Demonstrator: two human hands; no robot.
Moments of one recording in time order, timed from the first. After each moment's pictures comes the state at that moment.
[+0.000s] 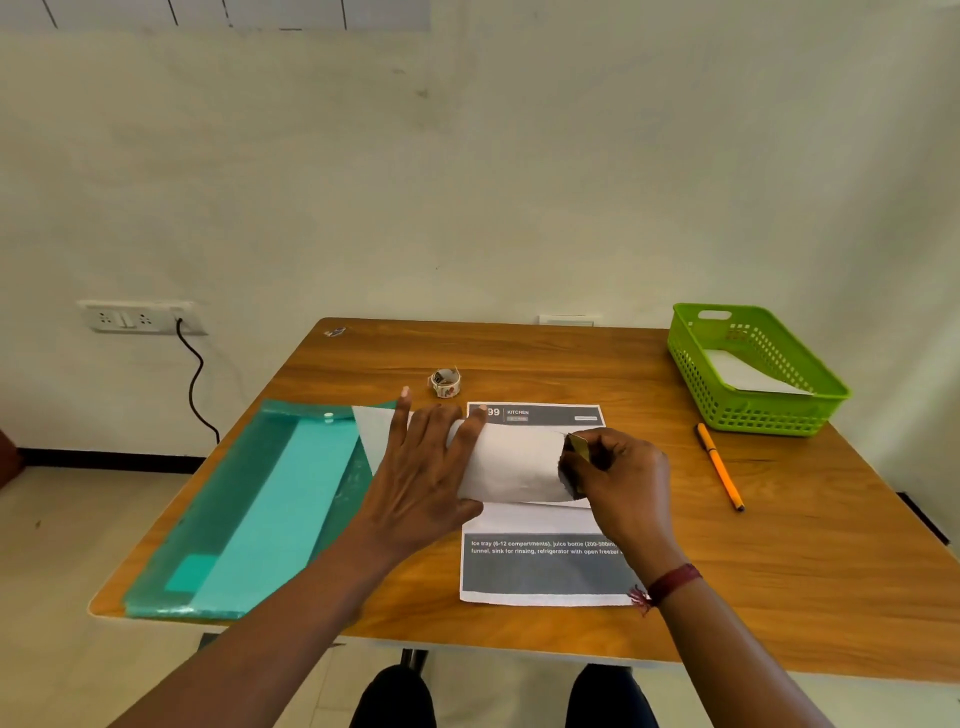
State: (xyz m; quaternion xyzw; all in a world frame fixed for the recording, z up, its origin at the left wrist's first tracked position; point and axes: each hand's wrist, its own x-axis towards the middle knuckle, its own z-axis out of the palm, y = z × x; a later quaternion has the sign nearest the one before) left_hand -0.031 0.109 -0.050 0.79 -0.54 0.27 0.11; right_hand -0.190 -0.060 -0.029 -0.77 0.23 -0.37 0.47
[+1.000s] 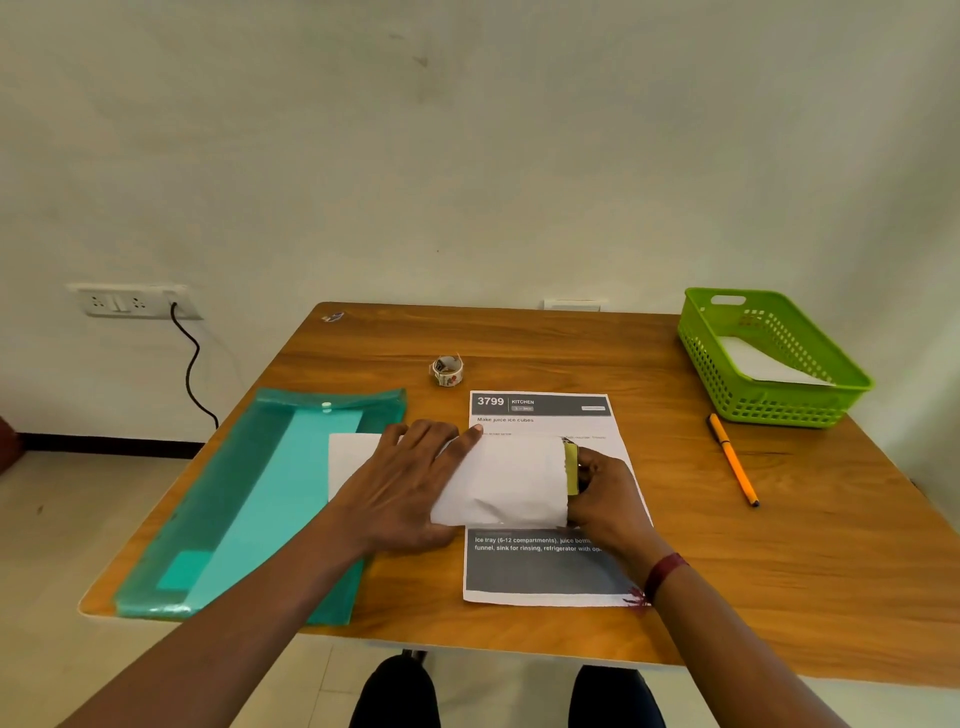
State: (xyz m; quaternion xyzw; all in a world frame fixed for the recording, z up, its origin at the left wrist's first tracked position) left_hand -0.006 0.133 -0.064 0.80 -0.59 0.14 0.04; right_hand -0.171 -0.078 -0.084 -0.79 0.23 -0.18 0.55
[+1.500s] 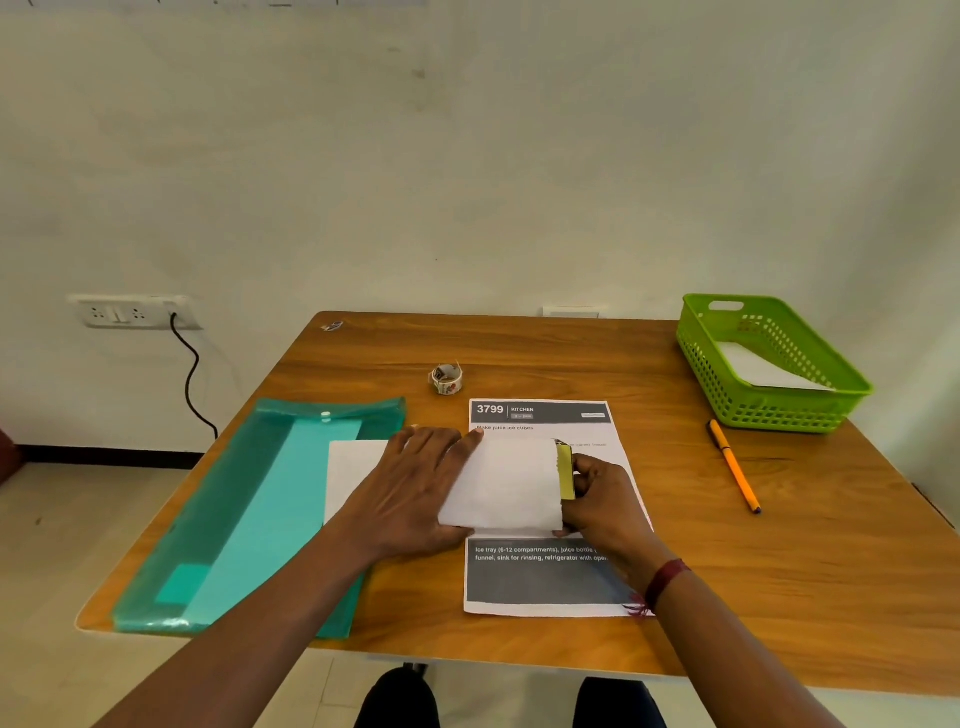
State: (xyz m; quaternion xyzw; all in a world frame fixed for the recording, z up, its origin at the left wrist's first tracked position) left_hand -0.005 0.124 -0.068 0.80 -0.58 0.15 0.07; right_hand -0.165 -0.078 -0.085 -0.72 0.24 -0.15 0.64
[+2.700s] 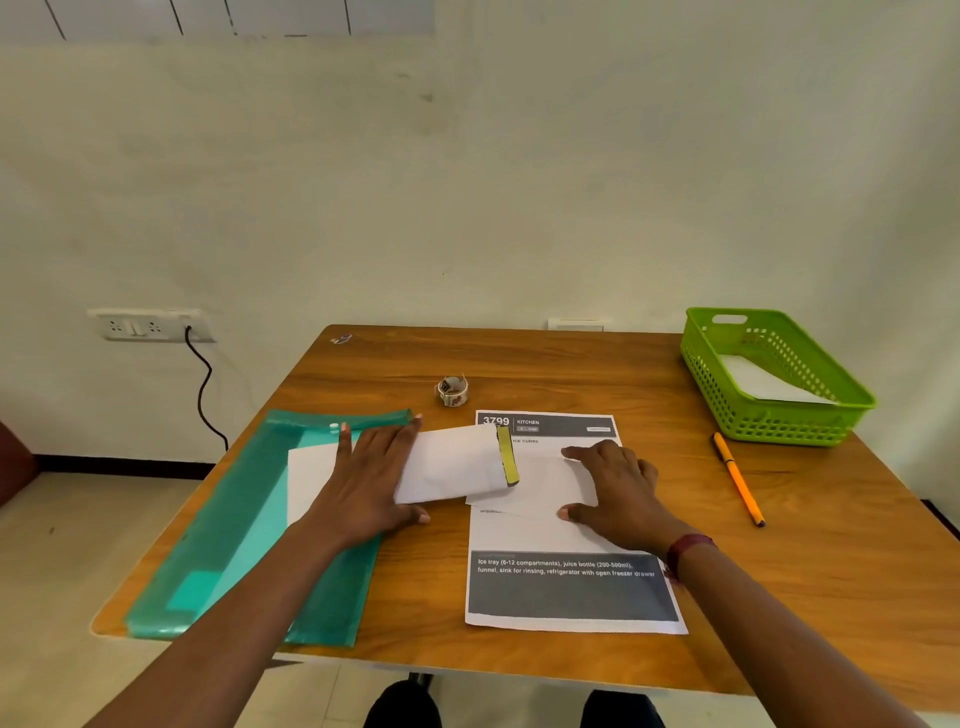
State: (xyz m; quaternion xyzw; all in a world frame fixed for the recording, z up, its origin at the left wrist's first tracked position) left_hand 0.033 0.148 -0.067 0.89 -0.44 0.04 0.10; right_hand -0.158 -0.127 -0.086 -0.97 0.20 -0.06 0.16
